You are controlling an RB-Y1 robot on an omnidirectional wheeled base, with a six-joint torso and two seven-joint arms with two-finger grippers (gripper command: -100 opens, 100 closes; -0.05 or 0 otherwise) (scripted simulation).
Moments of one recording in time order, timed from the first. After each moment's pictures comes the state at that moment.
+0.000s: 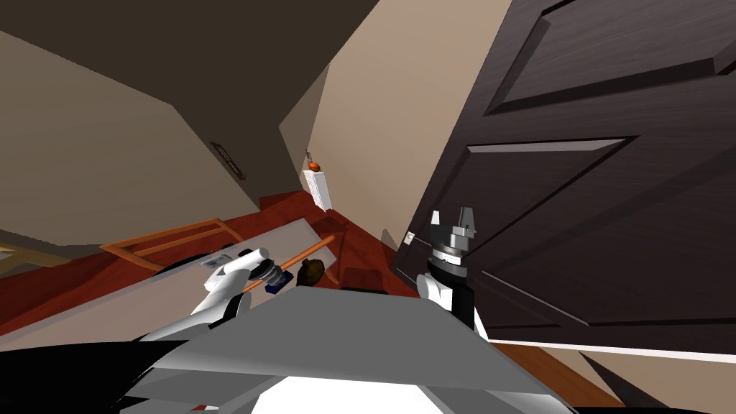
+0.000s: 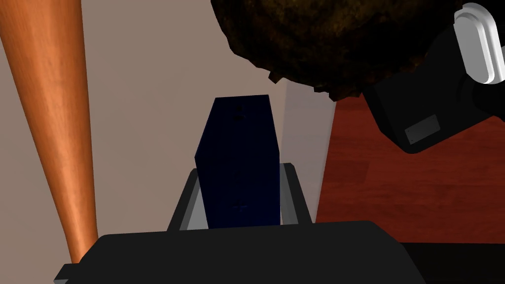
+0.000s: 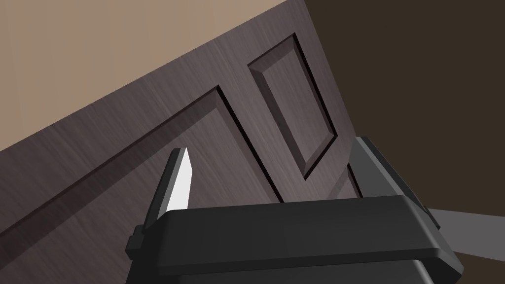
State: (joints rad) left arm -0.12 0.57 0.68 -0.89 0.44 1.36 0.21; right arm 0.47 0.03 0.00 -2.34 -0.08 -0.55 -0.03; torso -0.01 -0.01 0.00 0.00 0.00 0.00
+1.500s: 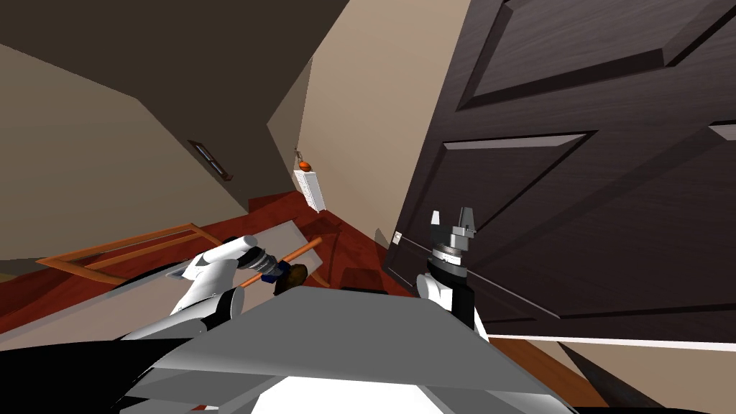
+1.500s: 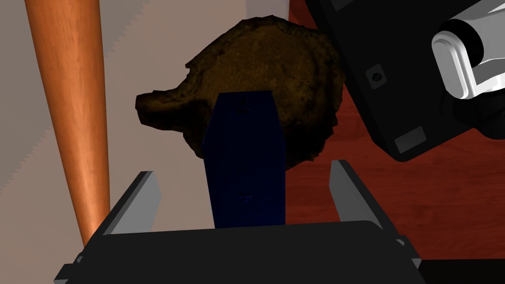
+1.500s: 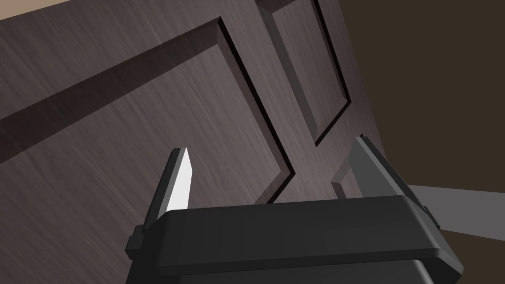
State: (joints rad) left arm -0.15 0.64 0.76 -1.07 0.48 1.61 0.25; right arm 0.47 0.03 0.00 -2.34 -0.08 -0.55 -0.03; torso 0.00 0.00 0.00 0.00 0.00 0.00
